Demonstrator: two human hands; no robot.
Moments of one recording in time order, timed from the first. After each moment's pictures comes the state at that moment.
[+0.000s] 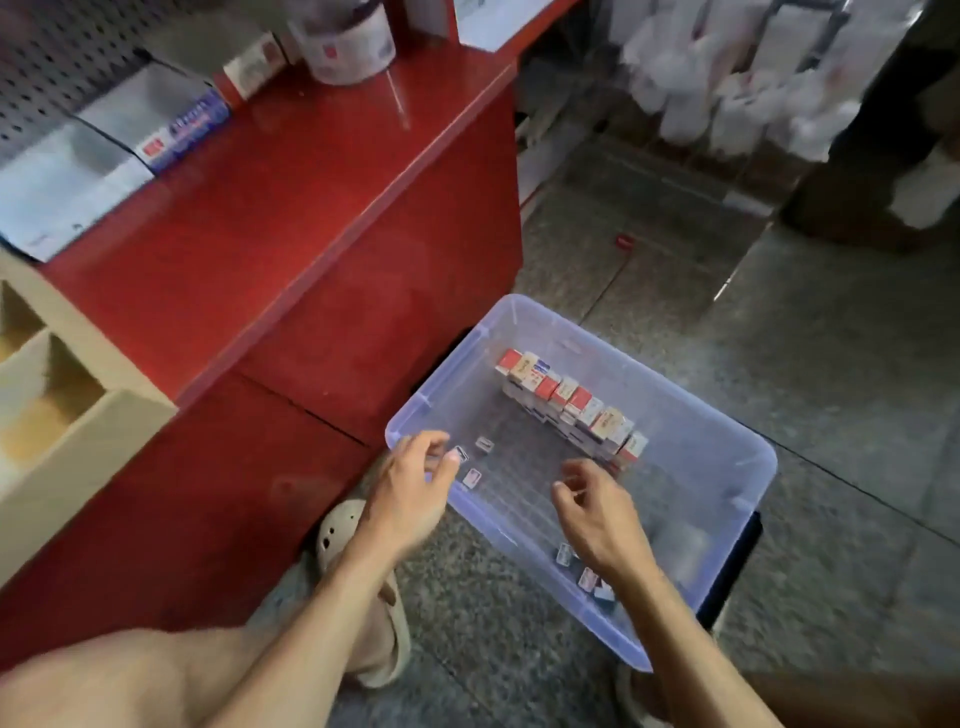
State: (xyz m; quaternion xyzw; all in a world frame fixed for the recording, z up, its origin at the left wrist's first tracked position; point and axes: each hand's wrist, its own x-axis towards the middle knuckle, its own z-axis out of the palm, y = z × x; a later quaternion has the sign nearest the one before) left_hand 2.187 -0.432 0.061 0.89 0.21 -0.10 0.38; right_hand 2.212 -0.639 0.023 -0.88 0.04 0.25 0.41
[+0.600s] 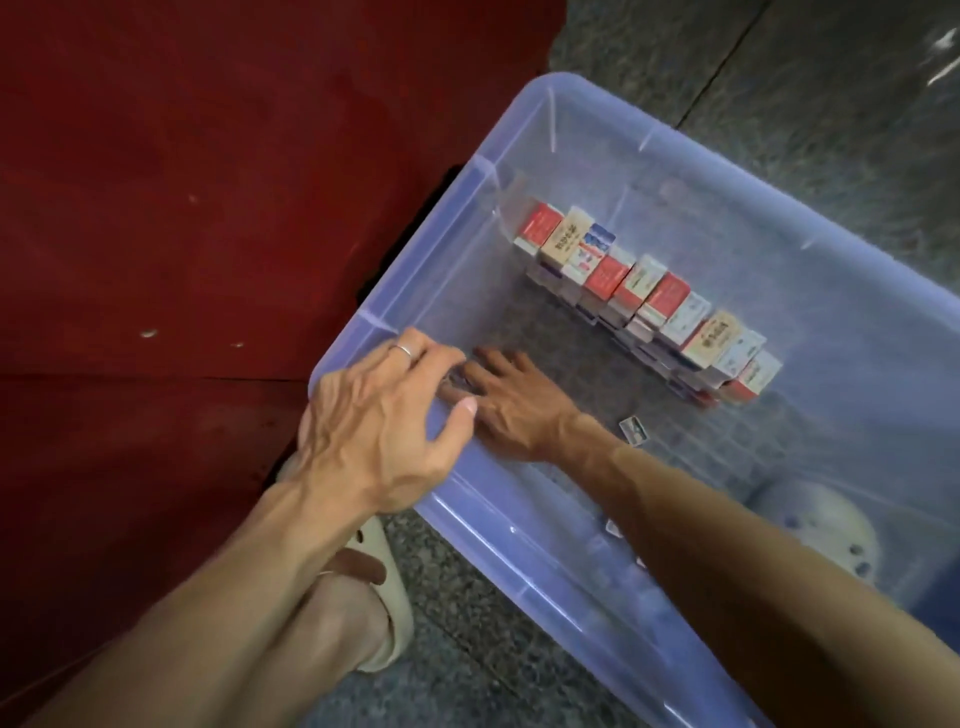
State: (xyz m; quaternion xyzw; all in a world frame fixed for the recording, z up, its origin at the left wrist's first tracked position) left_hand 2.251 -0.392 -0.051 0.99 -0.01 -0.09 0.09; right_hand 2.297 -0.526 -0.229 -0.85 -0.49 0.17 0.12
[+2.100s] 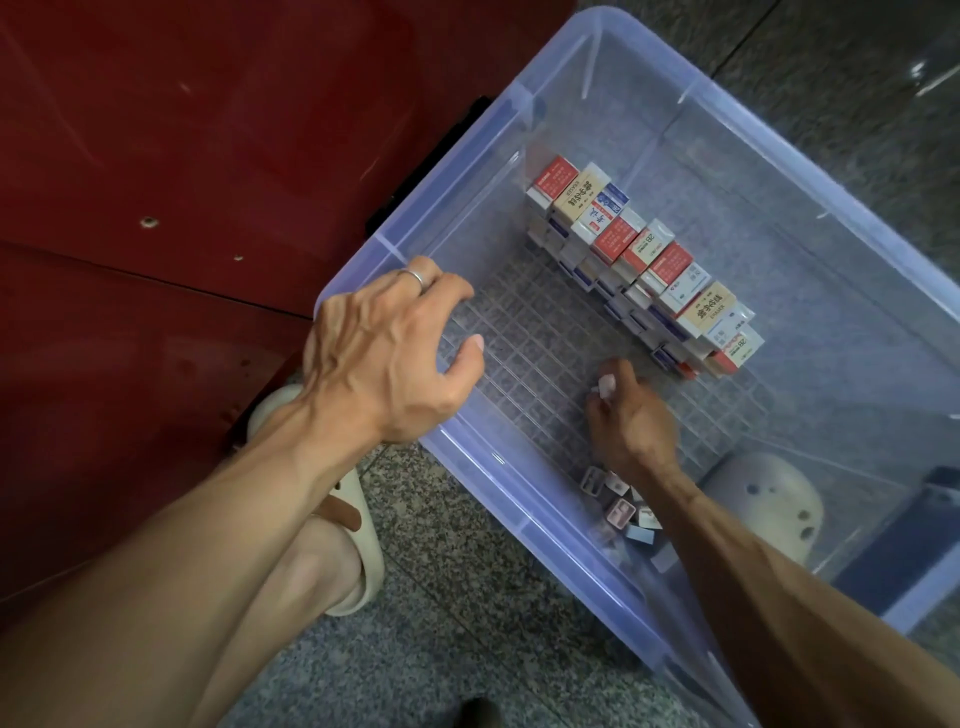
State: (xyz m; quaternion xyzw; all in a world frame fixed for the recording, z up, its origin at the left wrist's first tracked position) left_hand 2.249 -0.391 -0.057 0.99 -0.01 -0.04 0.12; right_hand 2.250 -0.635 -0.210 -0.93 -0.01 0.26 0.27
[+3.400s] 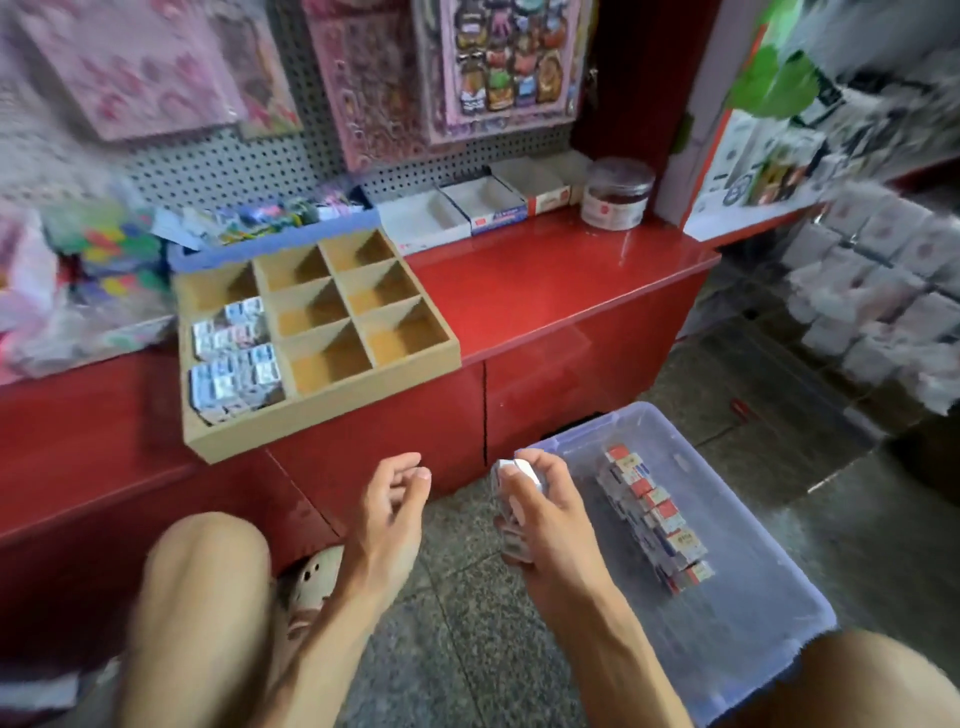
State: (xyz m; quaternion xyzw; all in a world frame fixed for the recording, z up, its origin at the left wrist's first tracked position) left_hand 2.002 -0.395 0.181 0.69 0.40 0.25 0.55; right_hand 2.093 -0.516 0.209 -0.57 -0.03 0.38 0.73
